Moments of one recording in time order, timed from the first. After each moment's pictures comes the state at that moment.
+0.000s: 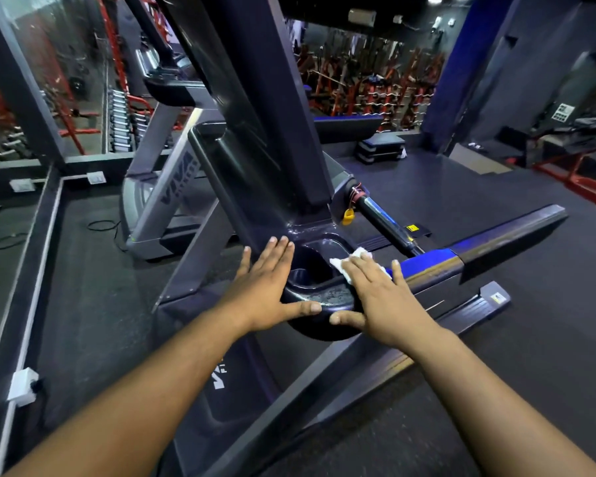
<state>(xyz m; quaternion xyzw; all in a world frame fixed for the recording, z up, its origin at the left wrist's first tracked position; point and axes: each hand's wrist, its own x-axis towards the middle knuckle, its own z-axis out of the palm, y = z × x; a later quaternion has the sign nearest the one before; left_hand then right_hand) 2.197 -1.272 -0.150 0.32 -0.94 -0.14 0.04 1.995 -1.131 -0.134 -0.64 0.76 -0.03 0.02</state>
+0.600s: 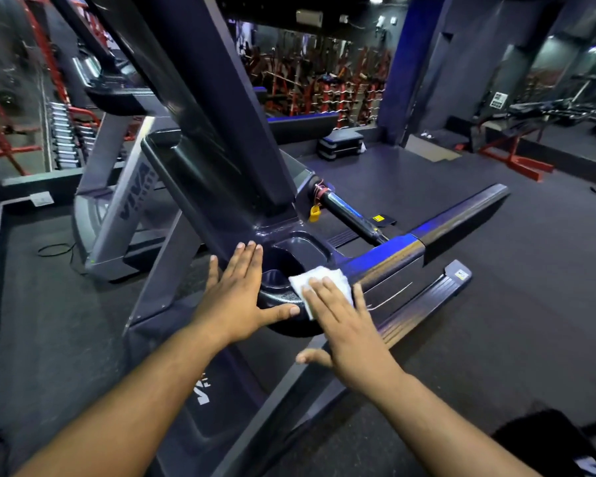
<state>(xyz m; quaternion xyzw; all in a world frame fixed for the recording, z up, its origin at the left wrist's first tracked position) 2.193 -1.272 -0.162 0.33 -0.93 -0.12 0.08 2.035 -1.091 -0.187 -0.66 0.73 -0.15 -0.08</state>
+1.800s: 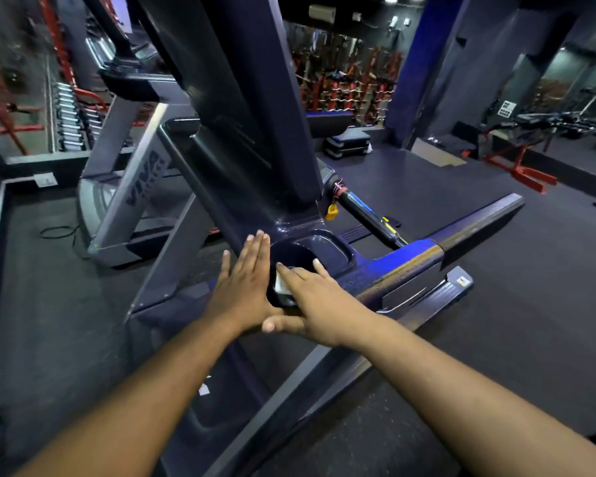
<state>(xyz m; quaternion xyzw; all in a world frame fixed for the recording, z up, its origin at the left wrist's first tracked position) 2.204 -1.293 -0.176 0.33 -0.93 -0.14 0.10 2.075 -1.172 -0.132 -0.71 0.70 -0.07 0.08</state>
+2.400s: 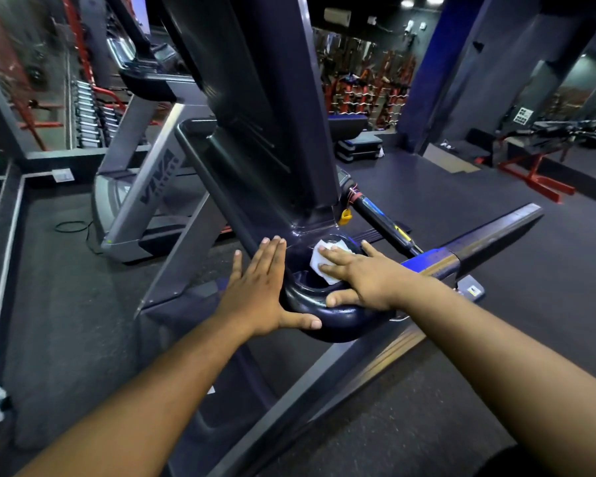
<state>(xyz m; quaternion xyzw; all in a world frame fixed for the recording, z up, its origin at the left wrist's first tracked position) 2.209 -1.293 -0.171 0.33 -0.93 -0.15 0.07 1.991 -1.193 -0.106 -0.70 0.69 0.13 0.09</state>
